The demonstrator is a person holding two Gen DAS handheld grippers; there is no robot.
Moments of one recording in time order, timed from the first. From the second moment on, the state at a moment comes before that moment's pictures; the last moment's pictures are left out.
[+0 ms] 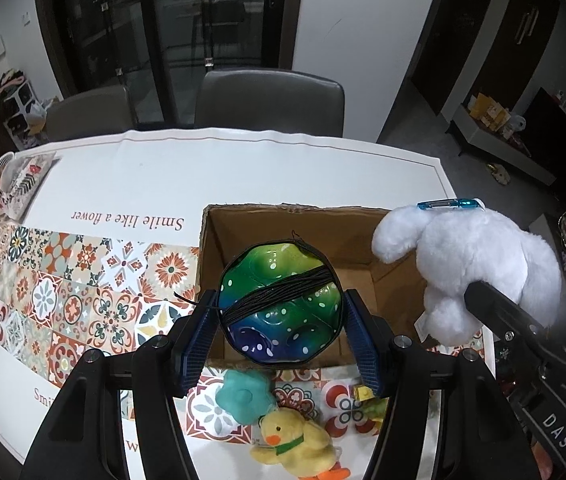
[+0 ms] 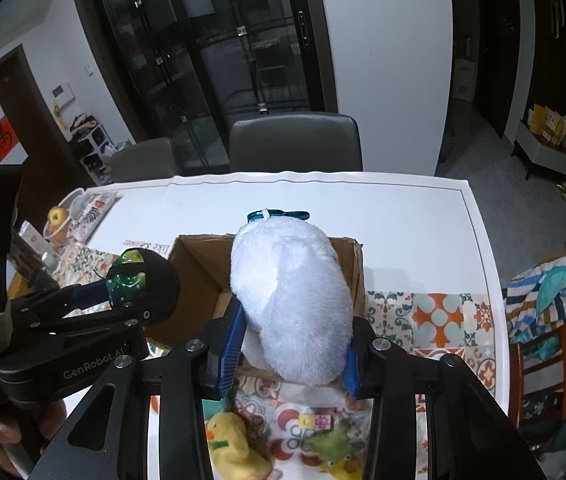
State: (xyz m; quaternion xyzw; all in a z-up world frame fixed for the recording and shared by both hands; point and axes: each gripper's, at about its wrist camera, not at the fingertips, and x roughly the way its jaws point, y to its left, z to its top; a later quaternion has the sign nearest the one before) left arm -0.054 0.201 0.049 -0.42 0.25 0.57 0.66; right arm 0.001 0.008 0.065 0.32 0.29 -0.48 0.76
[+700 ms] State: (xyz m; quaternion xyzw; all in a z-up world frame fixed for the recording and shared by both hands) left arm -0.039 0.239 -0.006 -0.45 0.33 0.52 0.64; right arm 0.025 -0.035 -0.016 0.37 0.38 -0.42 0.73
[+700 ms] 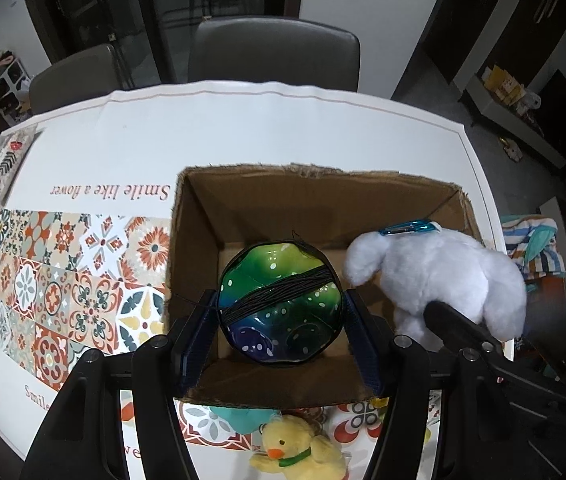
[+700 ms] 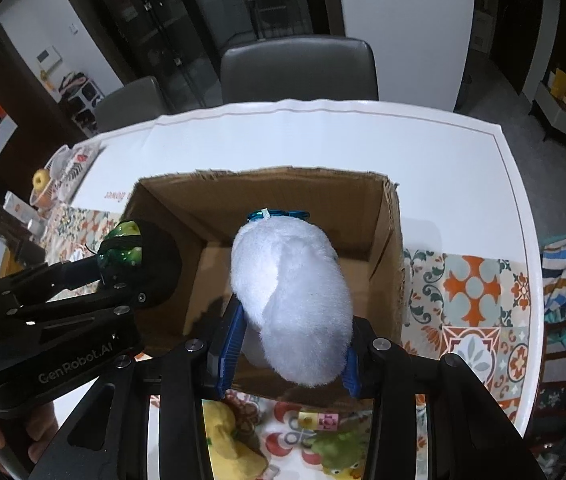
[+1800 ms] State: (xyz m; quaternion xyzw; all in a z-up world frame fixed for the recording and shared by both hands) left arm -0.049 0.202 0.031 -0.42 0.32 0.53 0.66; right arm -0.008 -0.014 0.019 0.35 0.37 -0.46 0.72
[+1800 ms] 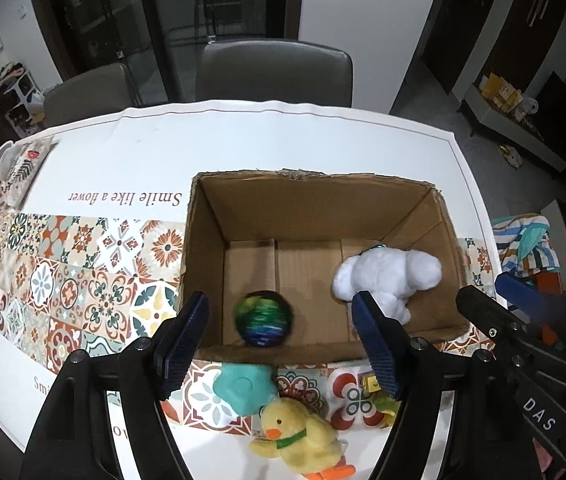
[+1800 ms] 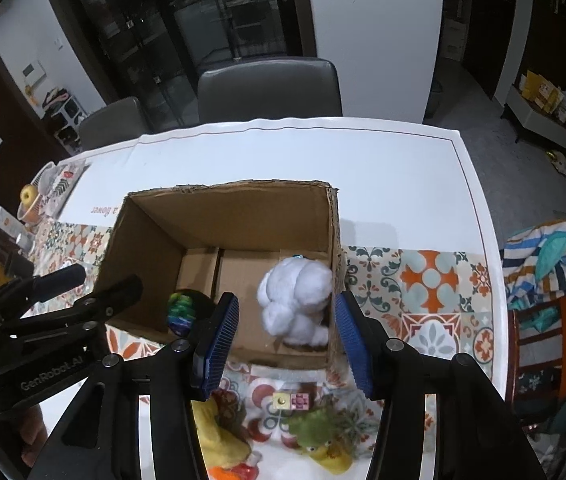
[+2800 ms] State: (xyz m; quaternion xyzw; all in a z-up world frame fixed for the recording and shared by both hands) left arm -0.048 0.094 0.037 -0.40 0.31 0.54 0.67; right arm -0.056 0.080 0.033 0.34 0.34 -0.46 0.74
